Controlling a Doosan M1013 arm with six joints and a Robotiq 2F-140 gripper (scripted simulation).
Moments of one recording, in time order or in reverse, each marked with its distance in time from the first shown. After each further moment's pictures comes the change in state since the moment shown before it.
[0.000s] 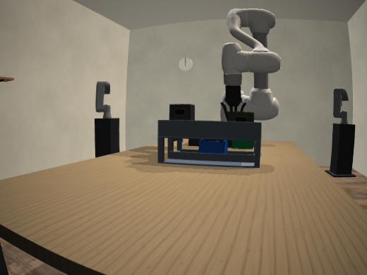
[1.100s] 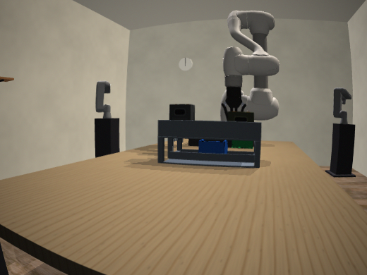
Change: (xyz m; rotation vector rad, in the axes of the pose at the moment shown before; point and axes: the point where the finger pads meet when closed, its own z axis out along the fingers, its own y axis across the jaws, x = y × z) arm 0.007 0.000 0.009 0.001 -0.169 0.000
